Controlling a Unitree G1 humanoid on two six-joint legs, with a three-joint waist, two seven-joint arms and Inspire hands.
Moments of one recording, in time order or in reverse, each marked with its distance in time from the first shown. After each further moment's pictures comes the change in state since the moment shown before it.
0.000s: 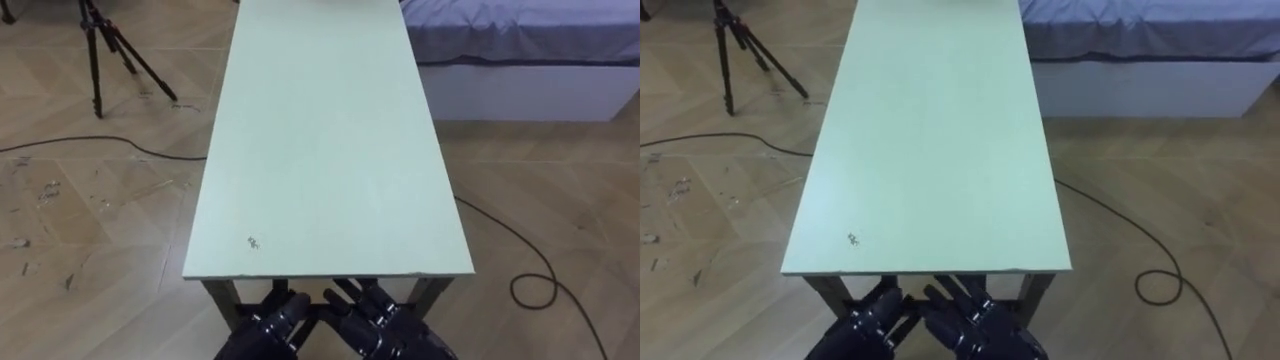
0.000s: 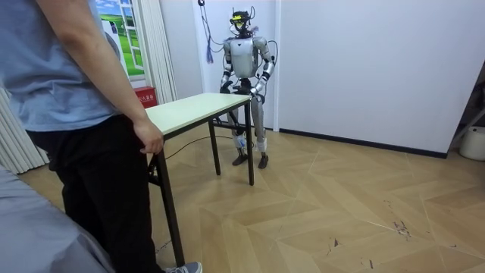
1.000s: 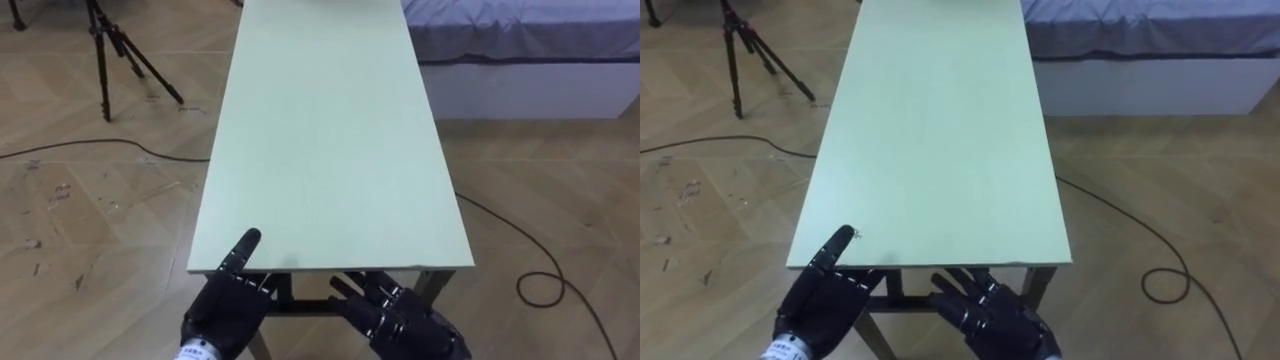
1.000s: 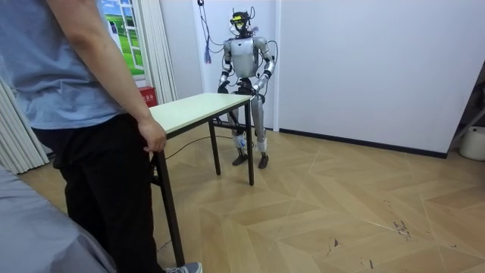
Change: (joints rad) left arm -0.071 0.056 0.095 -0.072 -0.291 0.031 0.143; right arm -0.070 -0.078 0.032 -0.006 0.180 0.037 -0.115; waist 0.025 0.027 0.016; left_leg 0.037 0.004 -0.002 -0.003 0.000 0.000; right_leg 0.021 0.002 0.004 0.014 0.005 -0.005
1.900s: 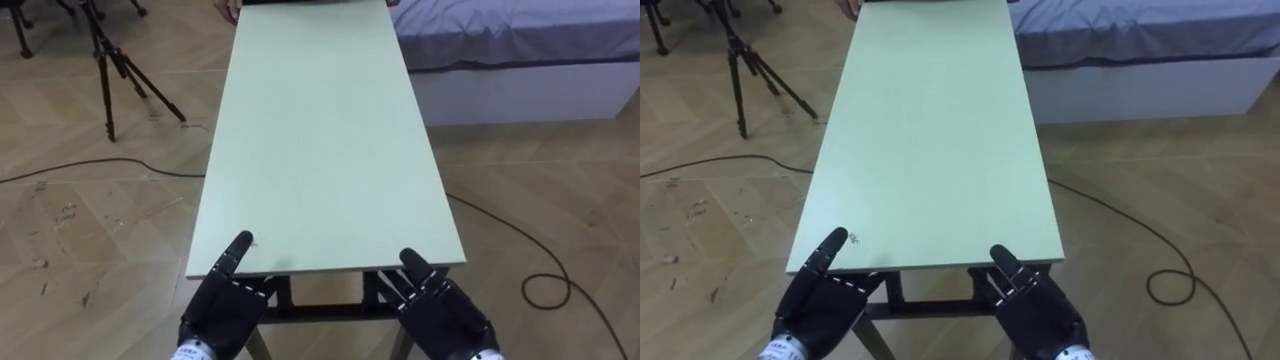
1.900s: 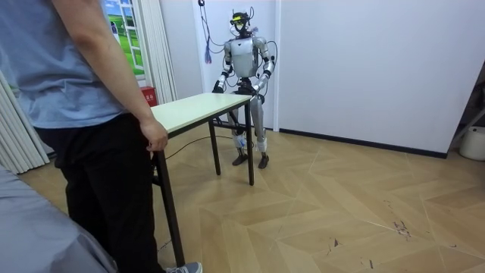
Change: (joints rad) left arm -0.037 -0.037 0.109 0.108 0.001 0.139 -0.012; right arm 0.000 0.008 -0.100 0.000 0.239 0.044 -0.149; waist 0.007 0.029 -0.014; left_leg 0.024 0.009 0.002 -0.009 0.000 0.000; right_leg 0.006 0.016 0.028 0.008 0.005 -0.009
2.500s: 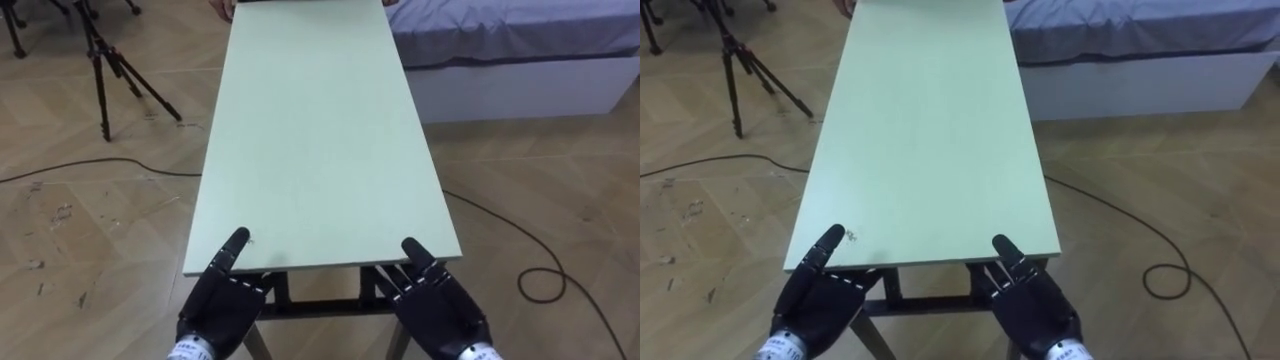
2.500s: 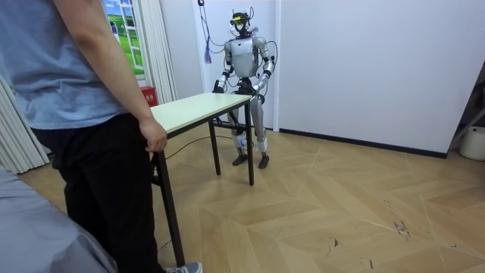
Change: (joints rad) left arm -0.009 -0.025 0.036 -0.001 -0.001 0.006 0.007; right arm -0.015 0.046 -0.016 -0.001 0.081 0.011 -0.035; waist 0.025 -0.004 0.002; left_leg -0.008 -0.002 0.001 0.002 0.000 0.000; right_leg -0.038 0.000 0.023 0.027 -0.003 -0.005
